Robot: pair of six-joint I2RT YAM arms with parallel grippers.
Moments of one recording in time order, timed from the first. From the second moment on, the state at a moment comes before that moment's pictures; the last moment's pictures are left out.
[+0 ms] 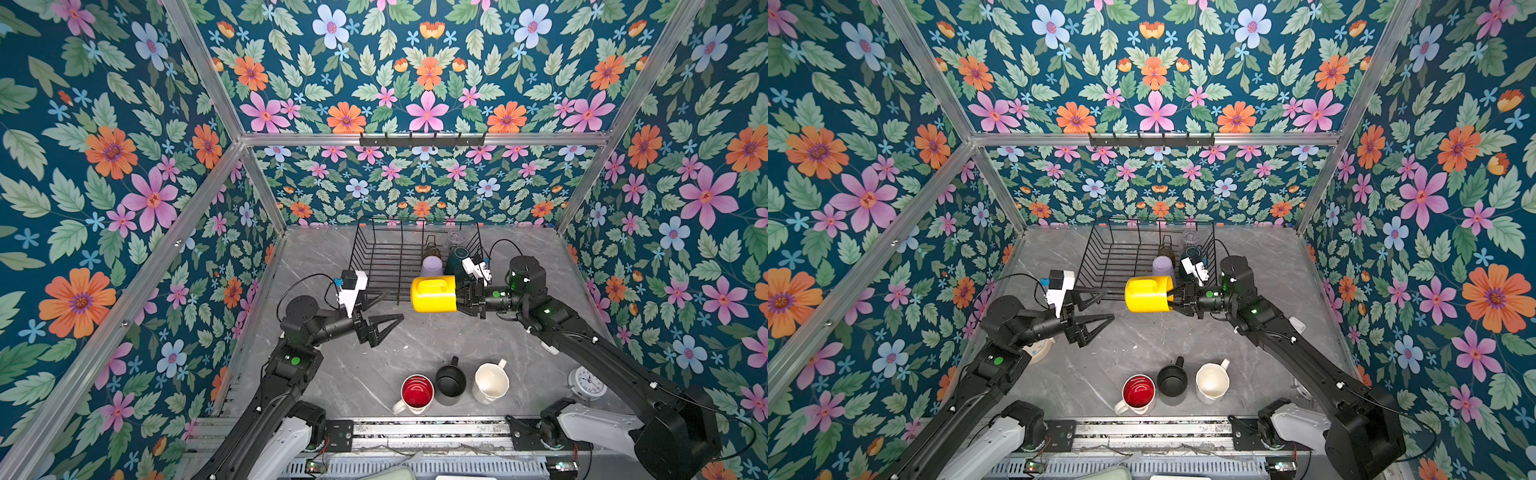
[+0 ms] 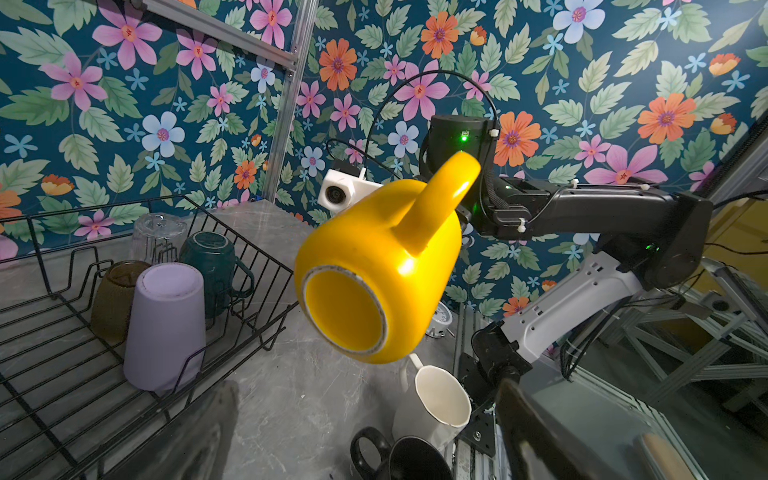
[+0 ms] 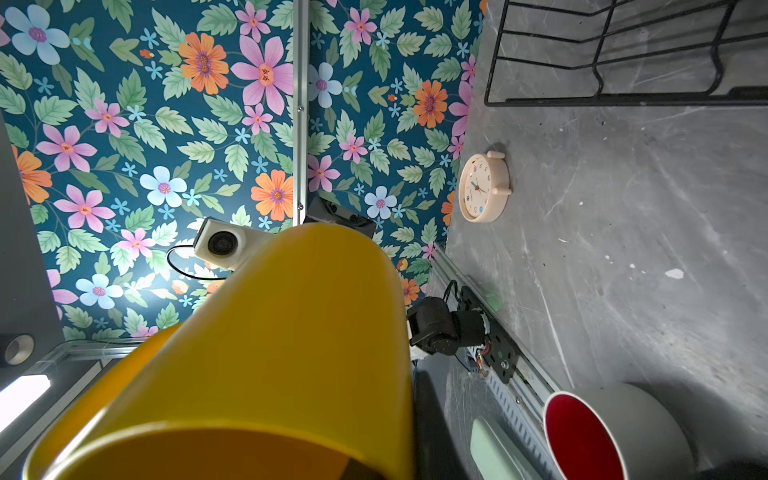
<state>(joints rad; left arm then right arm) -0.40 0.74 0.61 0.17 0.85 -0.36 0.47 1.18 0.89 0.01 -0.97 1.15</state>
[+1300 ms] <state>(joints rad) -0.41 0.73 0.60 0.21 0.90 -0.36 0.62 1.31 0.95 0.19 -1.05 1.26</state>
